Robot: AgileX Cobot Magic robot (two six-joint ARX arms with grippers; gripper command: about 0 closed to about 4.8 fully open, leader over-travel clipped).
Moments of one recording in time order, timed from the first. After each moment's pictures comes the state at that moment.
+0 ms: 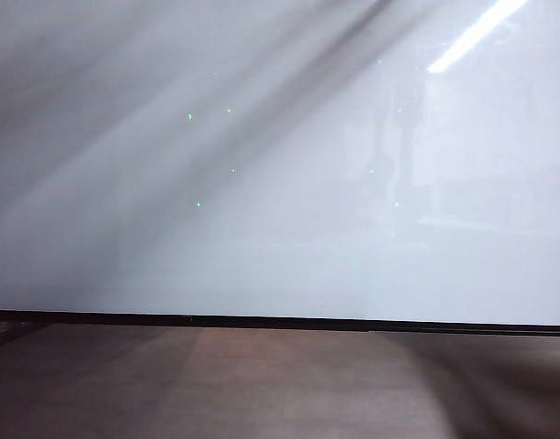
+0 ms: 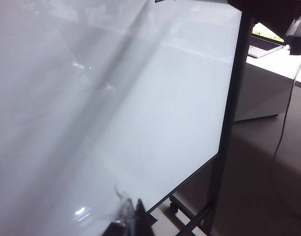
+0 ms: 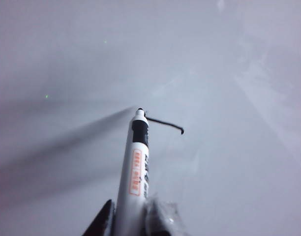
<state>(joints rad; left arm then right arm) -0.57 1.33 1.56 -0.39 0.16 0.15 0.26 1.41 1.60 -0.15 0.09 -0.21</state>
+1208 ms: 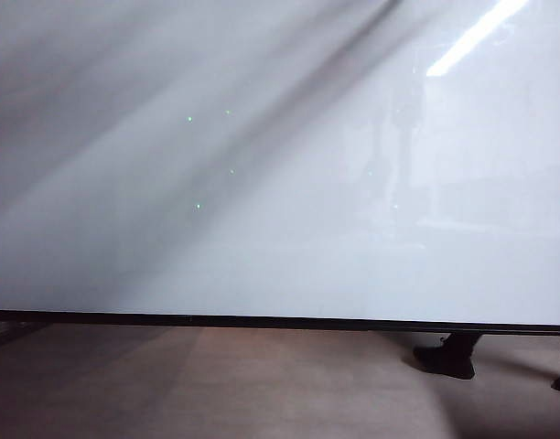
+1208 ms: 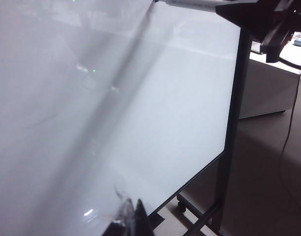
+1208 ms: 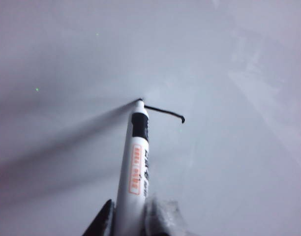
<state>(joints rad) -0.57 1.33 1.56 -0.39 0.15 0.18 0.26 1.47 1.61 -0.13 0.12 -0.21</state>
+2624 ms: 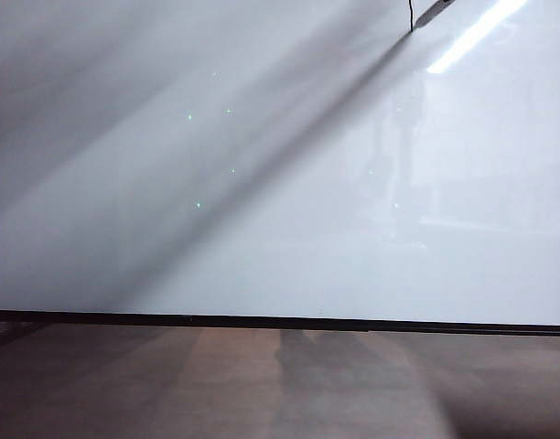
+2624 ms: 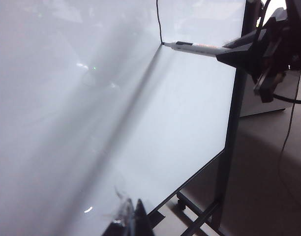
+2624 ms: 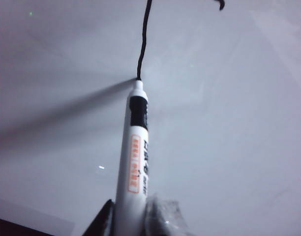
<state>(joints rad) -0.57 1.33 1.56 -0.39 0.15 0.18 0.26 1.50 1.61 -0.35 0.15 -0.19</state>
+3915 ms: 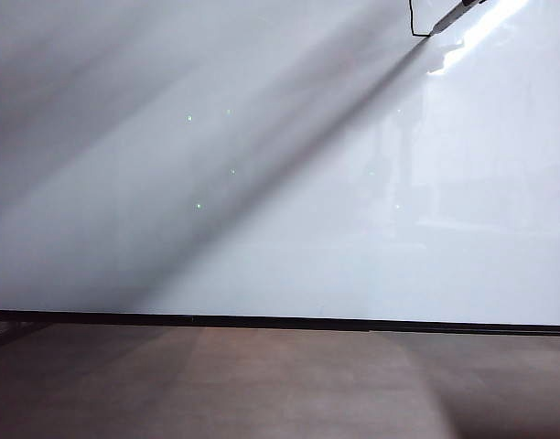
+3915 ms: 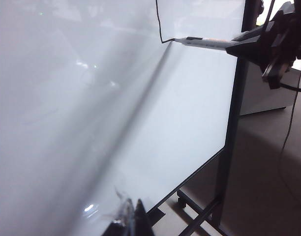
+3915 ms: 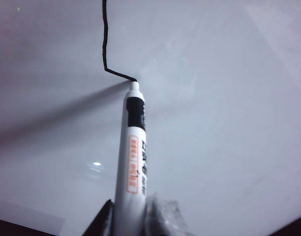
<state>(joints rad) -0.57 1.33 1.56 -0.40 0.15 0.18 0.17 1.49 1.61 -0.37 0.12 -0.19</state>
